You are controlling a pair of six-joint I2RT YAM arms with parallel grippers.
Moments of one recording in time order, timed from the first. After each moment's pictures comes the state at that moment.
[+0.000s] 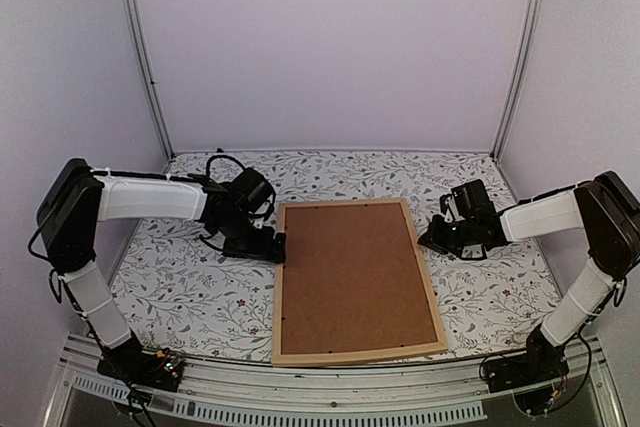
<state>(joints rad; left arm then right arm) -0.70 1.74 1.10 -0.59 0.01 -0.51 0.42 1.63 0.71 0.06 -0.23 0.71</state>
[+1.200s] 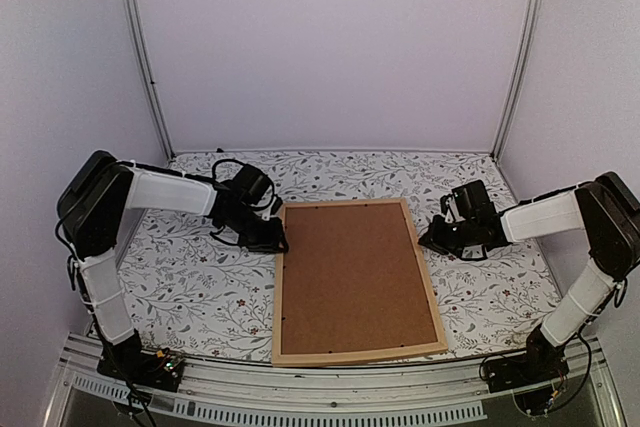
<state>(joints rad) -0.60 1.90 1.14 -0.36 0.23 -0.47 0.42 1.63 0.71 0.06 -0.23 0.72</state>
